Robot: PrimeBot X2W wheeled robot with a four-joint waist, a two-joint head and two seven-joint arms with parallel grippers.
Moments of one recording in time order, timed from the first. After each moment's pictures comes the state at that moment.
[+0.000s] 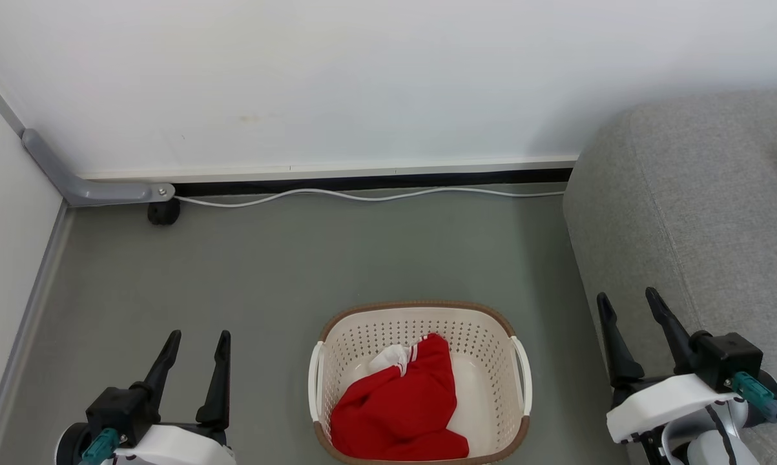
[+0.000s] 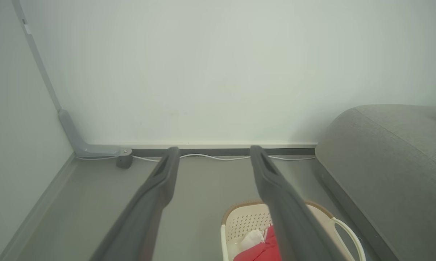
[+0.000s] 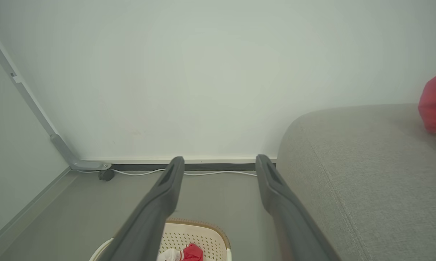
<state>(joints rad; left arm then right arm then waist) -0.03 0.07 -0.01 0.30 -0.20 -0.13 -0.26 -0.16 -0.09 0.10 0.36 0.23 0.13 -0.25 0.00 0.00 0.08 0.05</state>
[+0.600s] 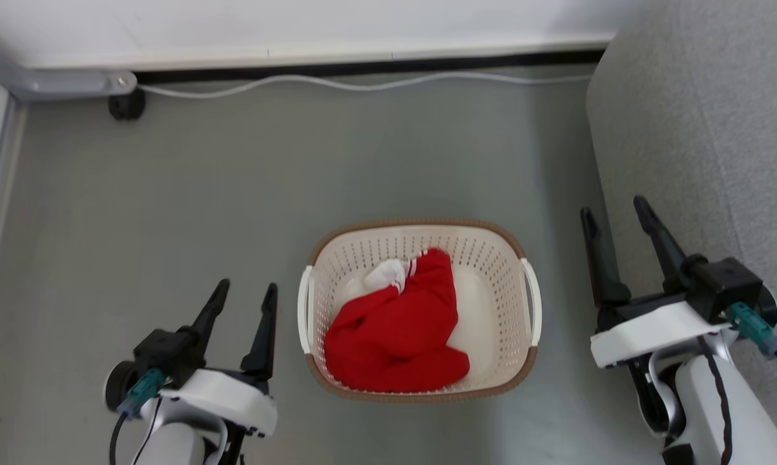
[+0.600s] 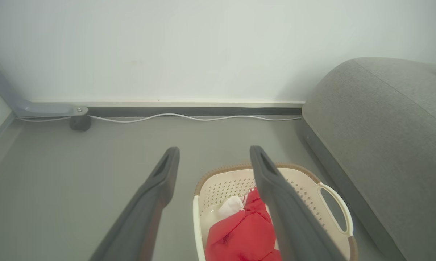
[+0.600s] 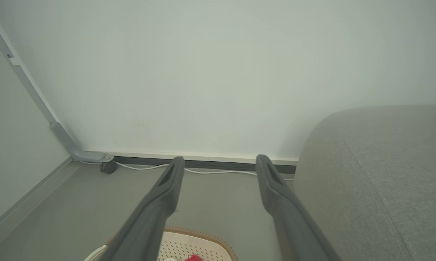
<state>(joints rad) -0.19 0.05 -0.12 0.39 -0.23 -0.13 -0.26 -0.32 -0.08 0.14 0.29 0.17 0.13 -0.25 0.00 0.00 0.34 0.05</state>
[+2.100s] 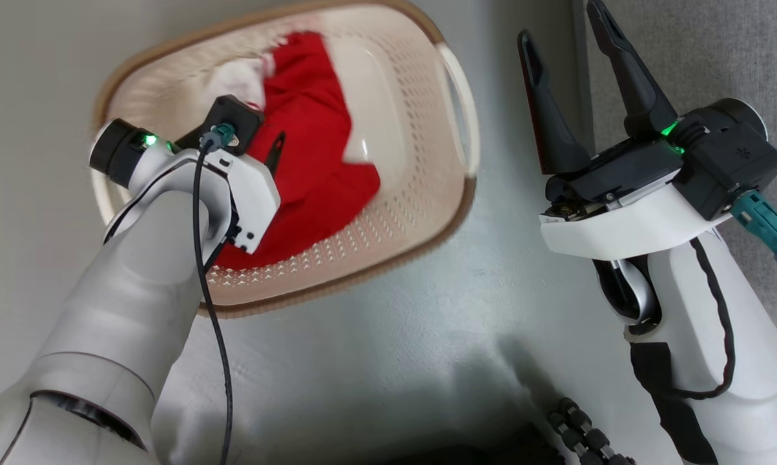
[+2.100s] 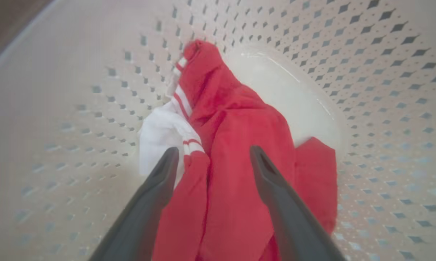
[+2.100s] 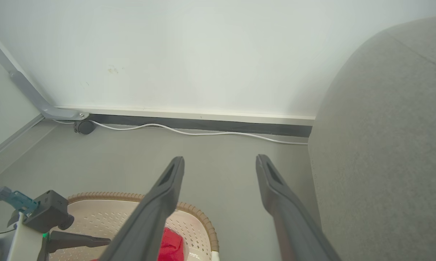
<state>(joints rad) -1.07 0.08 -0.72 1.24 -0.28 -0.11 -0.17 -0.65 -0.06 0.30 0.12 0.19 0.13 -0.25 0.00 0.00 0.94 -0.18</state>
